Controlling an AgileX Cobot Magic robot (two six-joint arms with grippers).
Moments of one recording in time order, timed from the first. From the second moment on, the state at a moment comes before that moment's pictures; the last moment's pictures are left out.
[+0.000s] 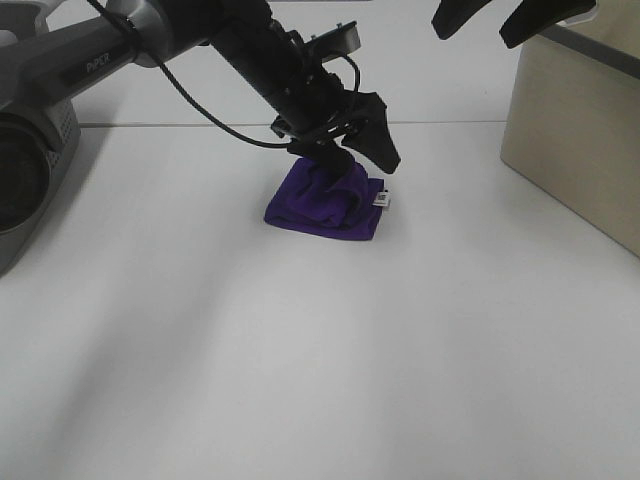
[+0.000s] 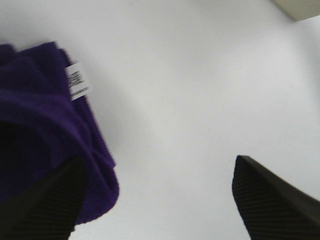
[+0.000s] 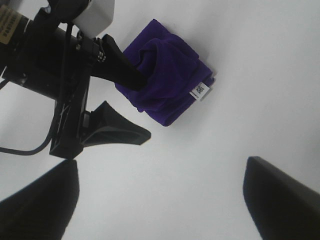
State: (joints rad) left arm -0.45 2.62 -2.50 -0.69 1.21 0.34; right arm 0.17 1.88 -1.85 0.45 1.22 -0.30
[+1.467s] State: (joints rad) left arm -0.09 2.41 -2.52 -0.31 1.22 0.18; right arm 0.42 2.32 -2.03 0.33 0.91 -0.29
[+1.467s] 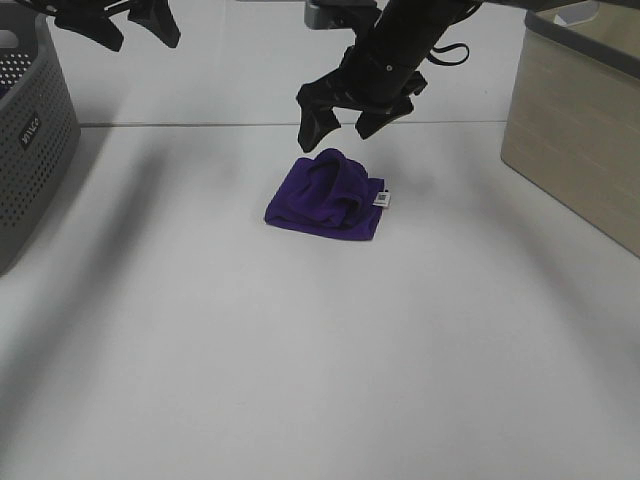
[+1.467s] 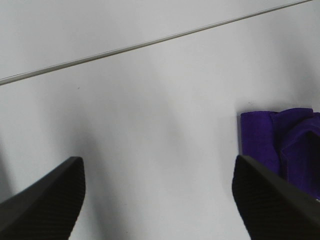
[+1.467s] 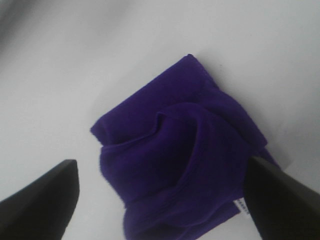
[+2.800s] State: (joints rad) left arm -0.09 2.41 -2.52 -0.33 1.22 0.22; right arm 0.29 2.38 -2.06 0.24 1.04 -0.32
